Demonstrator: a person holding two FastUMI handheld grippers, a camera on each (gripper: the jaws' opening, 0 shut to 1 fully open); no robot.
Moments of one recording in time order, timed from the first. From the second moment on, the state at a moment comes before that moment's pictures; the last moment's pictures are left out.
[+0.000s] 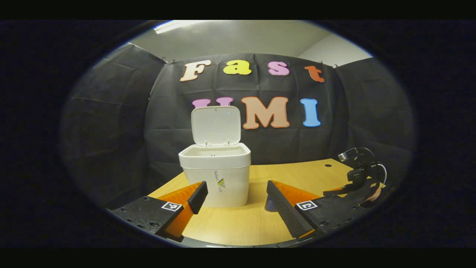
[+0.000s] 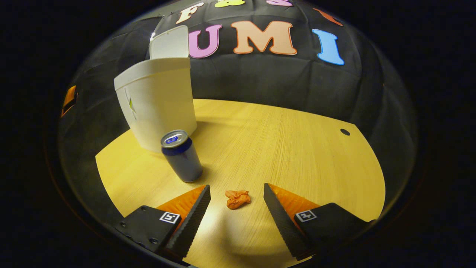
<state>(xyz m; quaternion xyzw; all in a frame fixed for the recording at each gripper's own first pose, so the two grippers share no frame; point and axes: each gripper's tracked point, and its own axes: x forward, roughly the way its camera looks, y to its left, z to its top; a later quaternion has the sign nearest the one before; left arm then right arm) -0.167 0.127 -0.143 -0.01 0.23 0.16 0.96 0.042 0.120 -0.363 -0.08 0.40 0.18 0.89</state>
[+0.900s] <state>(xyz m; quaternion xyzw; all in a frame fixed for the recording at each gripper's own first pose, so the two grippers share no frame) -0.172 0.155 -0.150 -0.01 0.24 0.16 0.96 0.064 0.161 -0.294 -0.05 0.36 0.19 0.91</state>
